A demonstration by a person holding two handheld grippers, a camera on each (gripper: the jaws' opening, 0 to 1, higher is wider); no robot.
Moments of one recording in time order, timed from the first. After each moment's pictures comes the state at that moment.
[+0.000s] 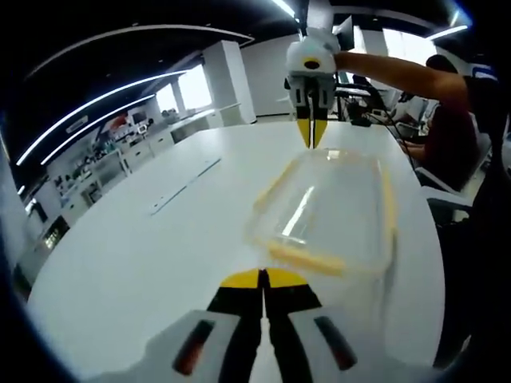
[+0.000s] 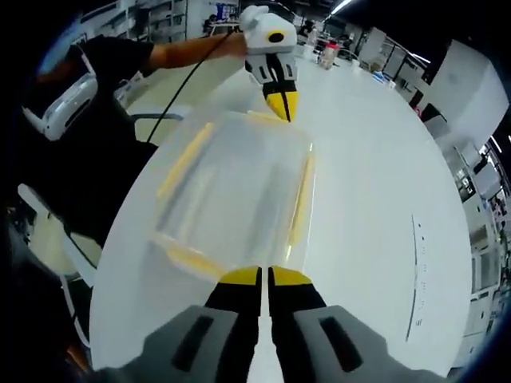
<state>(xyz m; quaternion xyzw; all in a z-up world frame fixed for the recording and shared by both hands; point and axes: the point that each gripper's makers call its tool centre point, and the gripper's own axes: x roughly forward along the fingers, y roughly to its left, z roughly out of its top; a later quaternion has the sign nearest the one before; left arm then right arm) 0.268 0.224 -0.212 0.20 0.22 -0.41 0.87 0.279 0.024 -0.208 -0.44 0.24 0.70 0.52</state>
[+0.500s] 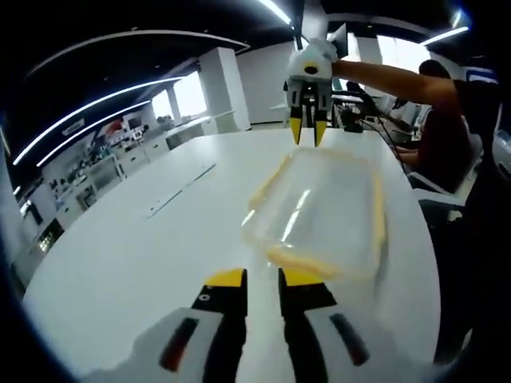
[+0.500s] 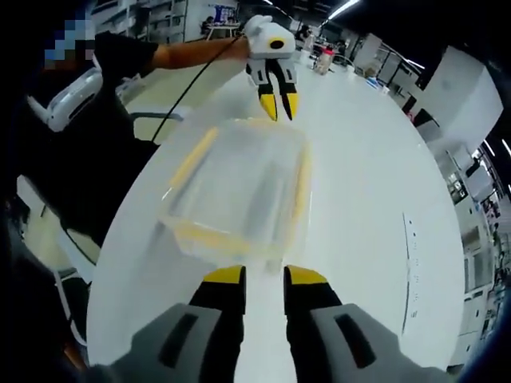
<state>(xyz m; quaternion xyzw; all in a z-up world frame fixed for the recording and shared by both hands) 0.259 0.226 -0.212 0.19 0.20 -0.43 0.86 0.283 -0.001 -0.201 -0.44 0.22 0.69 0.53</state>
